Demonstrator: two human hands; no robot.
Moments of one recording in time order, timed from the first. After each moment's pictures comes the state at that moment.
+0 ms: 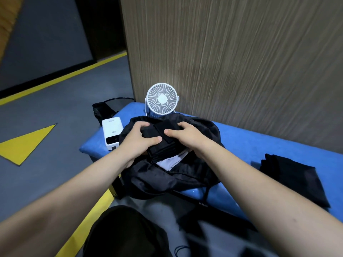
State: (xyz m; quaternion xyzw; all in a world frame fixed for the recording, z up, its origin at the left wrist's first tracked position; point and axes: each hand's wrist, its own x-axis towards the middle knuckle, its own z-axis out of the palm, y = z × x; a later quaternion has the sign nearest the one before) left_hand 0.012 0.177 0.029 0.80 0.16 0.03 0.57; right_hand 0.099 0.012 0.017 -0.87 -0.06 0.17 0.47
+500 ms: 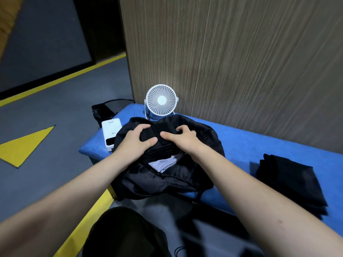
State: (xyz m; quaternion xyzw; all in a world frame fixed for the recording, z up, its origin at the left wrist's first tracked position) left_hand 0.010 0.188 0.024 0.88 0.11 0.05 0.46; right_hand 0.070 0.012 0.032 -0.88 -0.02 0.17 0.44
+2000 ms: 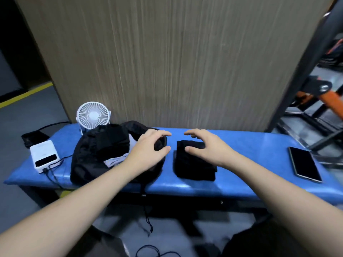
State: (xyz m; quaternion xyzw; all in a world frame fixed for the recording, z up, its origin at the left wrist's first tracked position) left_hand -0.026 -0.043 0.068 0.91 -0.20 0.08 0.36; right_hand -0.053 -0.279 0.097 -0.94 -0.12 -0.01 0.31
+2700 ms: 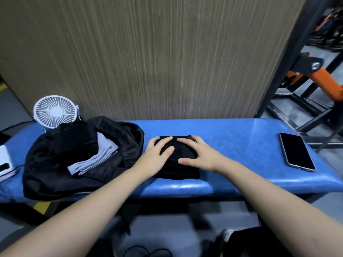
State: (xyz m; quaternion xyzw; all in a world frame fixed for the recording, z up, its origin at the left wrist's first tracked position) left_hand 0.015 -0.134 -0.006 0.90 -0.16 -0.07 0.40; right_hand -0.010 -0.348 0.007 -0.95 -0.08 0.08 0.28
